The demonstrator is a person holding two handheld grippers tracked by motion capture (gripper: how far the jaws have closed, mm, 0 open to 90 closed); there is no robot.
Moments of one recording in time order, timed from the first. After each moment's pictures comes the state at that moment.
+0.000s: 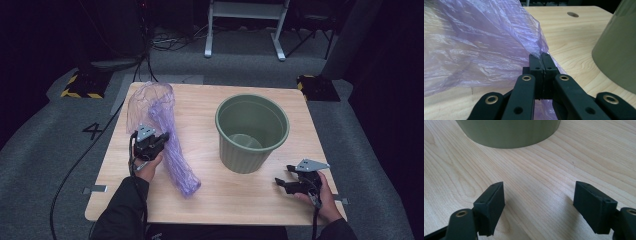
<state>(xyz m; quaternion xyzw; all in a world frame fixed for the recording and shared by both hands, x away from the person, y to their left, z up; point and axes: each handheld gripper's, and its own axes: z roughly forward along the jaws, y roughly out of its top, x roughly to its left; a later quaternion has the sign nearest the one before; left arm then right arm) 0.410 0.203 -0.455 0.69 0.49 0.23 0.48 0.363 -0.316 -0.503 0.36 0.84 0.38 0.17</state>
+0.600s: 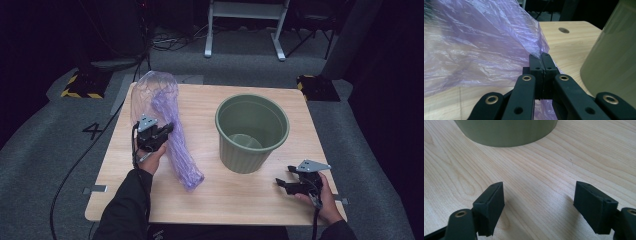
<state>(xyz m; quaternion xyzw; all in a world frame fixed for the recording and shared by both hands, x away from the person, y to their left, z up) 0.425 0.190 -0.425 0.68 0.48 0.22 0.51 0.360 -0.318 -0.503 0.37 0.83 0.38 0.17</state>
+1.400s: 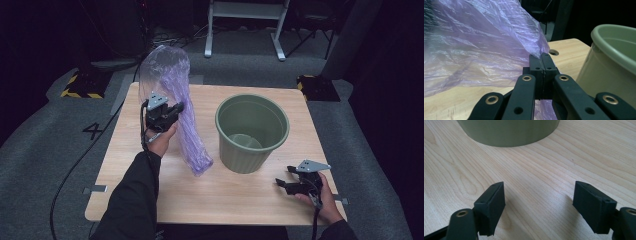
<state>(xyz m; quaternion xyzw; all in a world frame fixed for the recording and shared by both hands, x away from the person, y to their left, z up) 0.446 0.162 -0.362 0.68 0.45 0.24 0.53 0.360 -0.318 -0.503 0.36 0.84 0.38 0.17</state>
